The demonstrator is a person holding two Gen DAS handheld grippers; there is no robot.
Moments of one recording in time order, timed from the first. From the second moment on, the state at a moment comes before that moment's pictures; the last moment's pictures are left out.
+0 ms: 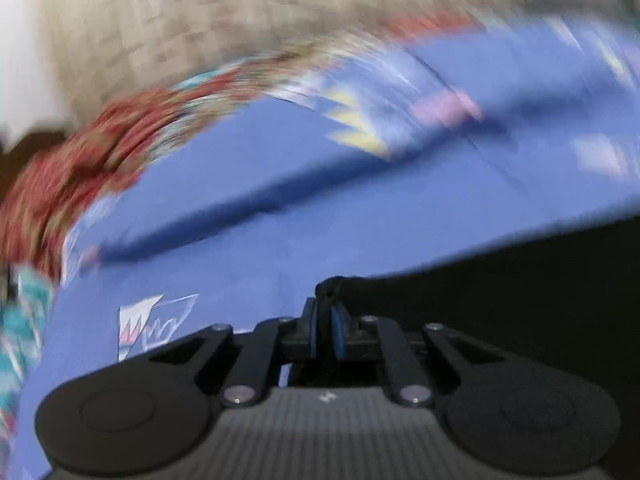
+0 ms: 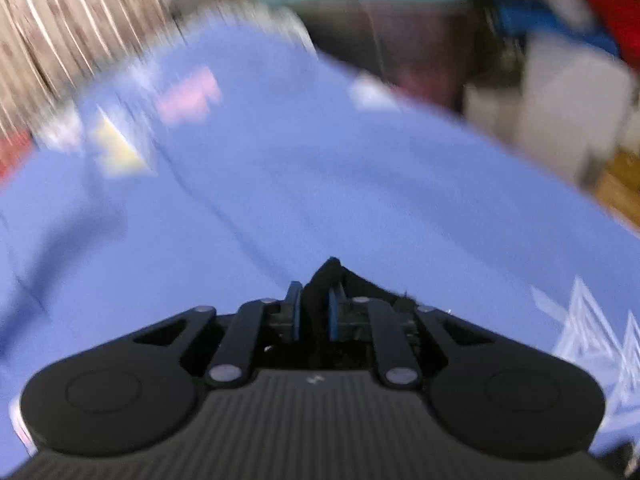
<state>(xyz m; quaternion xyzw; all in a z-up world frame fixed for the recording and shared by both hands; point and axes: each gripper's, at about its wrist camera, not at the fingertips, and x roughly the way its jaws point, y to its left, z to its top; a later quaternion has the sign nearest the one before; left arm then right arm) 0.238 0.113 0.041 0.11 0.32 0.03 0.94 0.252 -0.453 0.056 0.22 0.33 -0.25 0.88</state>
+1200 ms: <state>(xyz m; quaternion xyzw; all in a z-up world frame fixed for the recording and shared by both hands) 0.024 0.194 0.074 -0.11 0.38 0.09 0.91 0.079 -0.466 0.035 0.20 0.43 -0.20 0.86</state>
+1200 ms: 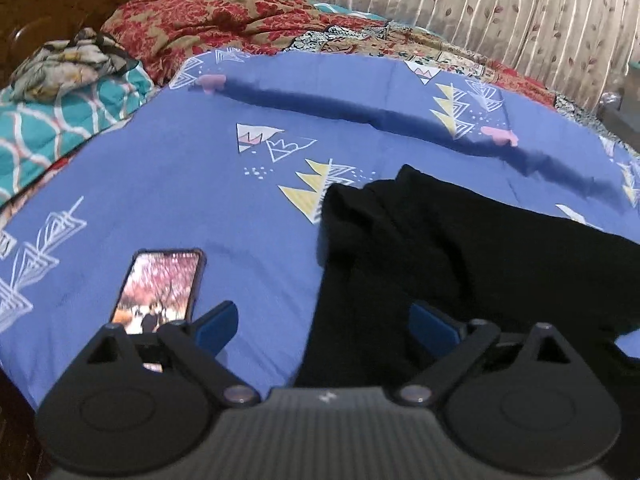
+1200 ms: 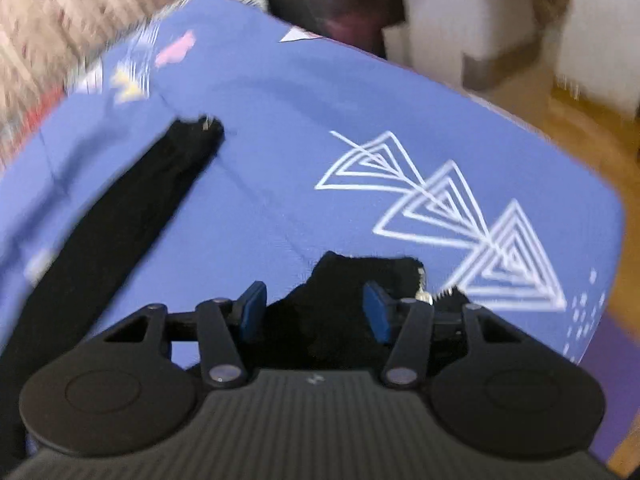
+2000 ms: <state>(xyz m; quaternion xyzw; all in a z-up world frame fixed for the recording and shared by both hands) 0.021 0.219 0.108 -0.12 0.31 0.14 0.93 0.151 -0.469 0.070 0.22 0.28 -0.29 0.89</state>
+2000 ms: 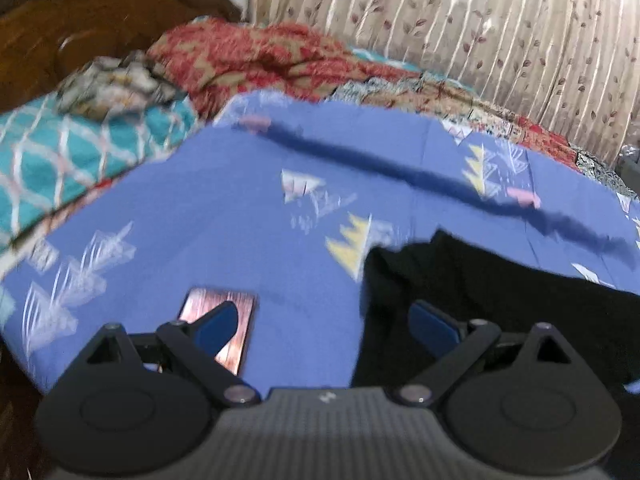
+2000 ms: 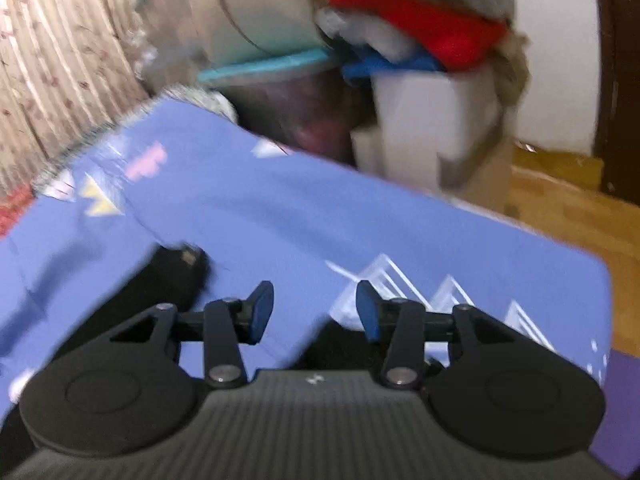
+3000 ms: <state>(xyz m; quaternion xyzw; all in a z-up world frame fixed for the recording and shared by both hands) 0.248 0.102 0.005 0.18 0.36 -0.05 0.91 0.346 -0.443 0.010 0.29 0.38 -0.25 0.84</state>
